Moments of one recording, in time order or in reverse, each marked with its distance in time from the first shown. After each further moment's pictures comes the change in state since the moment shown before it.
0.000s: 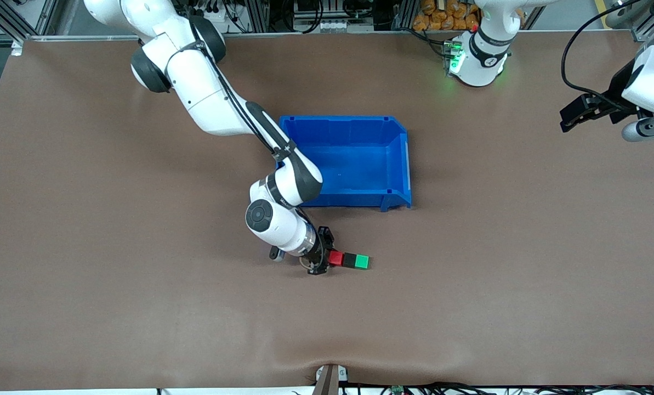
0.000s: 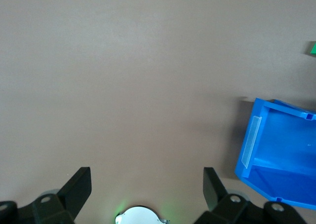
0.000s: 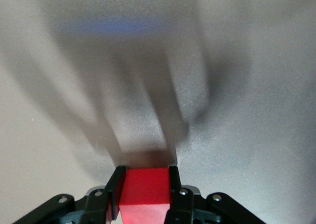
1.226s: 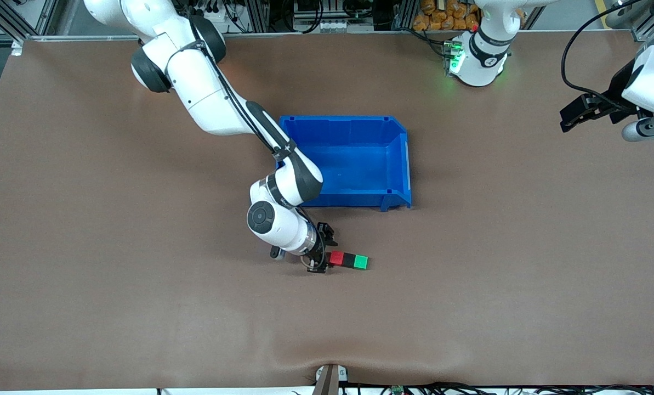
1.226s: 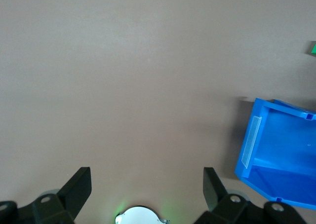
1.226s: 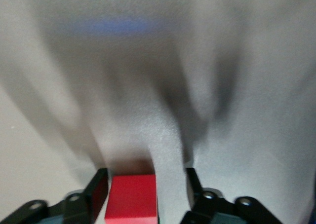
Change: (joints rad) left arm 0.000 0.000 0.000 0.000 0.000 0.000 0.000; right arm 0.002 0.001 -0.004 0.009 -0.001 -0.069 0.000
